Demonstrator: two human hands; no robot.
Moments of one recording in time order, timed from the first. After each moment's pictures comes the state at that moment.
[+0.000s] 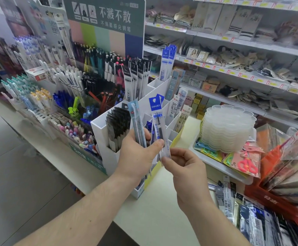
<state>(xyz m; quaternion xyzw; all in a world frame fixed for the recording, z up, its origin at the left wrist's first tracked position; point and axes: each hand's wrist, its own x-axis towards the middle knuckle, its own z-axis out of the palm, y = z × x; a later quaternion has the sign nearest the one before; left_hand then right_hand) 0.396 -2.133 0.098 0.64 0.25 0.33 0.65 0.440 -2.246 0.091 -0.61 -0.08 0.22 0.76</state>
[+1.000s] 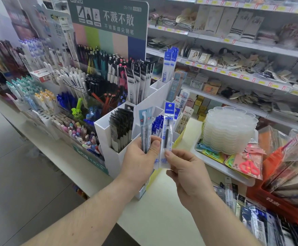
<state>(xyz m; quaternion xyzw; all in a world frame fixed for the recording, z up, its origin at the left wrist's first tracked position) 0.390 -2.137 0.091 0.62 0.23 0.27 0.70 0.446 -2.241 0.101 -0.59 -0.01 0.31 0.75</state>
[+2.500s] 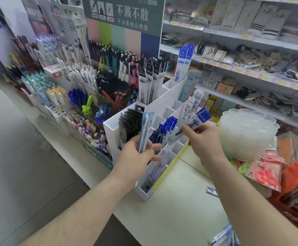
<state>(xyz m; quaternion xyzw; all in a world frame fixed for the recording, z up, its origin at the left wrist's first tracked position) 0.380 -2.105 0.098 0.64 0.33 0.18 0.67 0.551 -2.202 0.084 -0.77 -0.20 0.10 0.59</state>
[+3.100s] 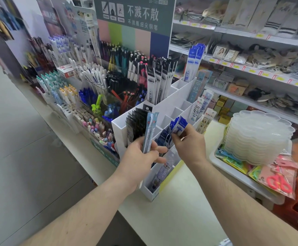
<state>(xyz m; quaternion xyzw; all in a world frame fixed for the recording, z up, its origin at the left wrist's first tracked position) 0.373 -2.106 0.101 0.63 0.36 0.16 0.67 0.543 -2.162 0.037 -0.84 -0.30 -0.01 0.45</state>
